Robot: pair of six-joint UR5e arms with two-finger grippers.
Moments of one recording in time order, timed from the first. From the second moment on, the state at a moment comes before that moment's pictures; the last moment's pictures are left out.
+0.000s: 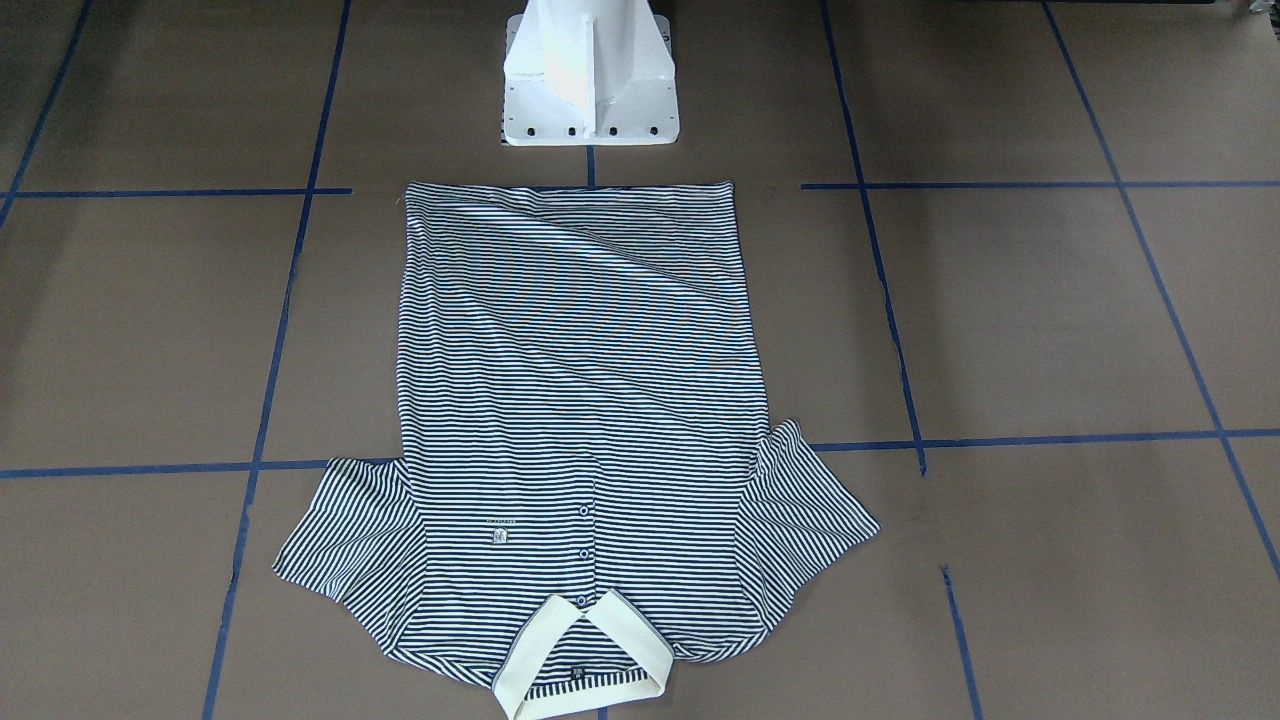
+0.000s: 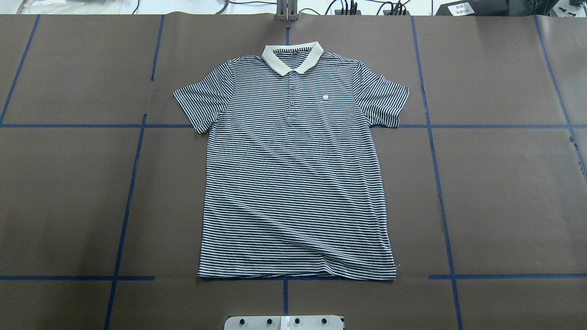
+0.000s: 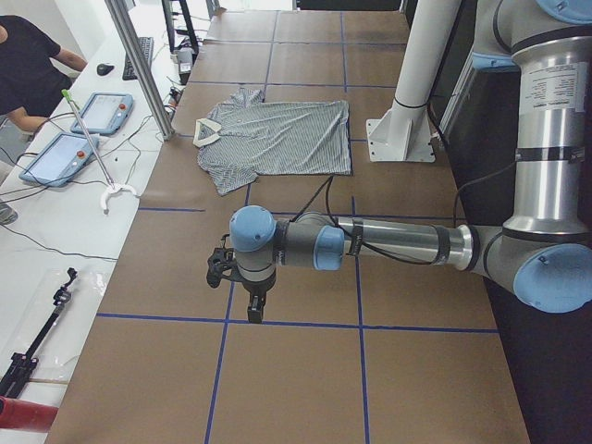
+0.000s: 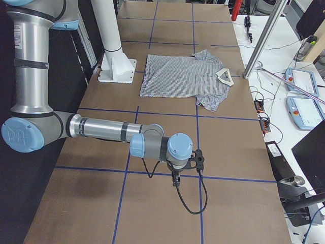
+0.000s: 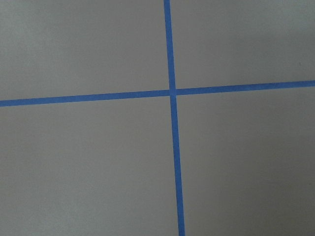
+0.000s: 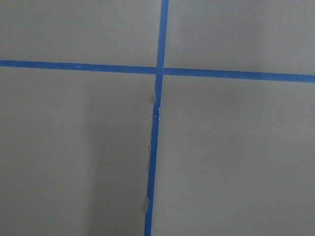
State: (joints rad) left arm -1.57 -1.51 -1.70 -1.59 -2.35 0.00; right arm 1.63 -1.65 1.58 -1.56 2.44 -0.13
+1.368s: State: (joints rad) left arm -1.52 -1.73 -1.65 -1.92 -2.34 -0.07; right arm 1.29 -1.29 1.60 -1.39 2.36 0.35
